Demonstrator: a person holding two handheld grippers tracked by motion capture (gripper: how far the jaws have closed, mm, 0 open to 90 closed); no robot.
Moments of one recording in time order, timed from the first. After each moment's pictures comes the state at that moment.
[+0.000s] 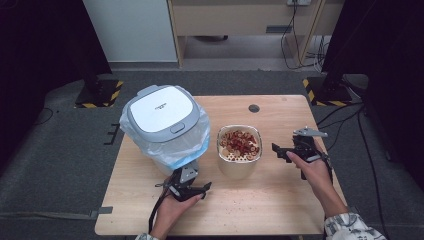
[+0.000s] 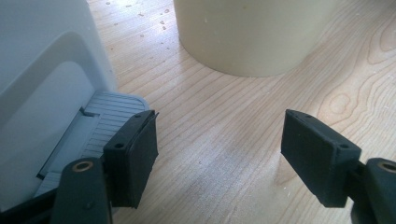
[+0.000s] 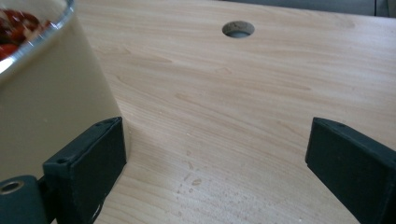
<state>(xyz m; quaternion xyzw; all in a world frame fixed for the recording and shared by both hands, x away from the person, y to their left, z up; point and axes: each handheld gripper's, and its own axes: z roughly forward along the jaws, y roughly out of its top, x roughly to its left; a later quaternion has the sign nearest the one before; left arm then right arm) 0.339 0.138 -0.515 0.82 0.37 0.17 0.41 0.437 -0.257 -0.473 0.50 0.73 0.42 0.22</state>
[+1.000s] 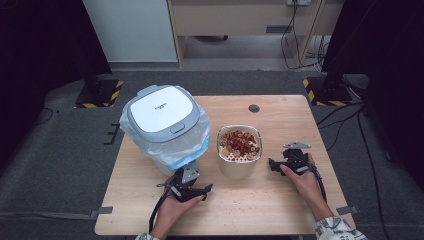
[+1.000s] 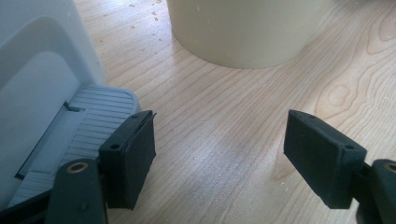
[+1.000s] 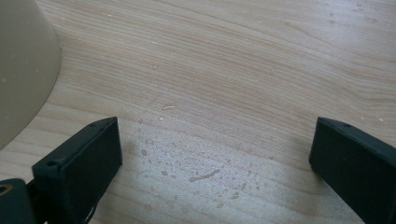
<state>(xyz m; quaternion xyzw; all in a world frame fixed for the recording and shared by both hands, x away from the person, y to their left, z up) 0.340 0.135 -0.520 0.83 0.36 0.16 0.40 0.434 -0.246 -0.540 0.53 0.75 0.31 0.22</state>
